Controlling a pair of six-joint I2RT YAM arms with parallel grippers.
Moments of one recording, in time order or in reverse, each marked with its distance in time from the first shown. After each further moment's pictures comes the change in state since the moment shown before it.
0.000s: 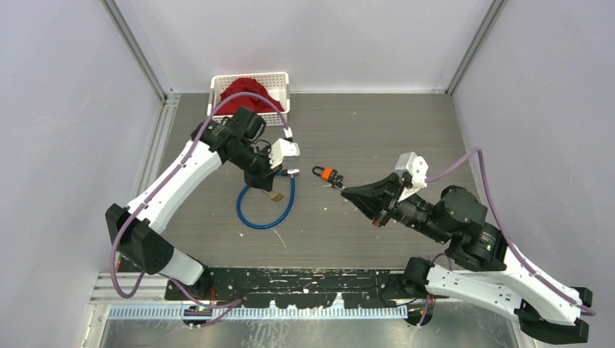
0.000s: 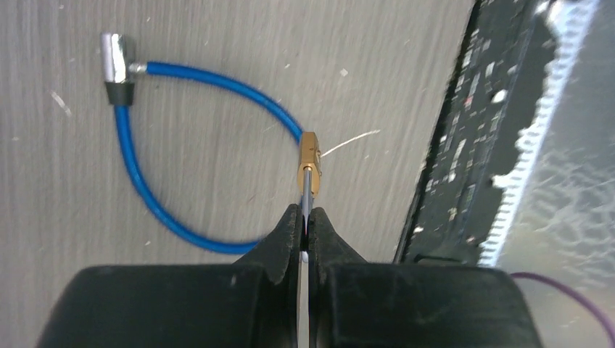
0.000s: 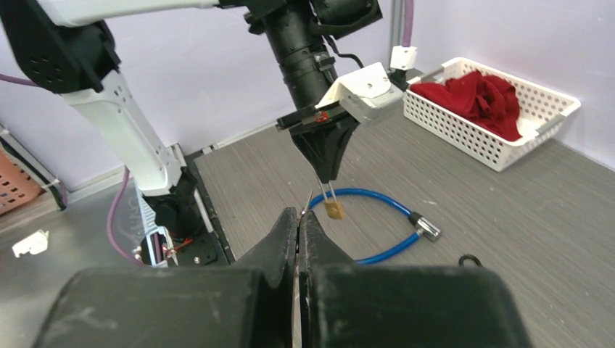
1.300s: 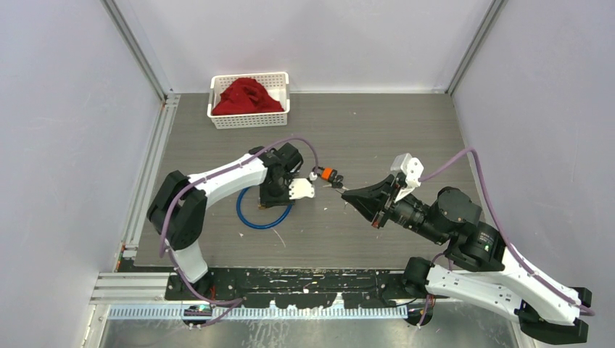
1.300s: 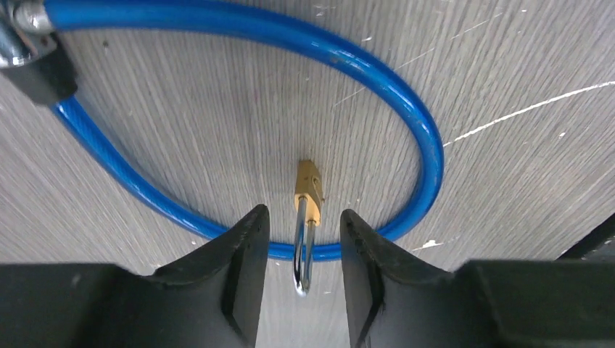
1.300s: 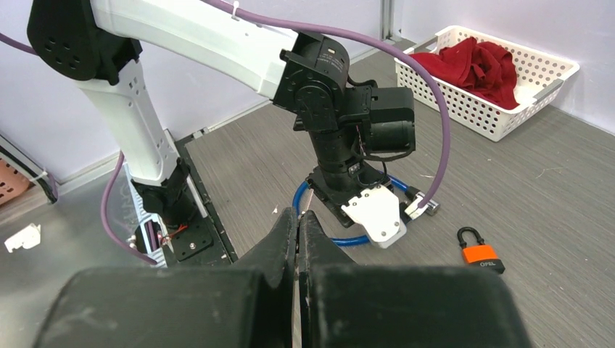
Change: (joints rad) left arm -0.195 0.260 -0.244 0.258 -0.549 0.161; right arm 0.000 -0.008 -0.020 -0.060 0.043 0.027
